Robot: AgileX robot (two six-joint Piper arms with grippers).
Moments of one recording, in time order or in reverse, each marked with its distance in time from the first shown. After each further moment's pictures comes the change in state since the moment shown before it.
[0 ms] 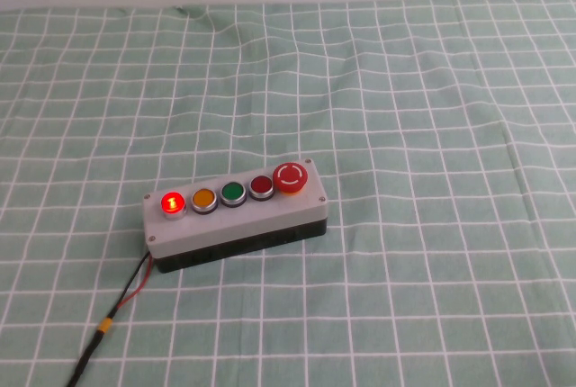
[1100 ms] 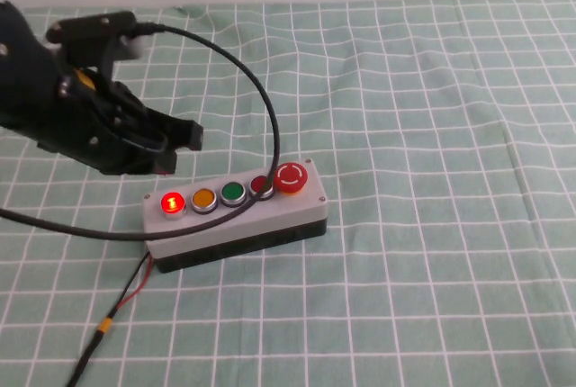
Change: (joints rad) right arm 0.000 0.000 0.000 0.000 0.000 0.000; left arm -0.130 1.097 -0.351 -0.153 0.633 0.158
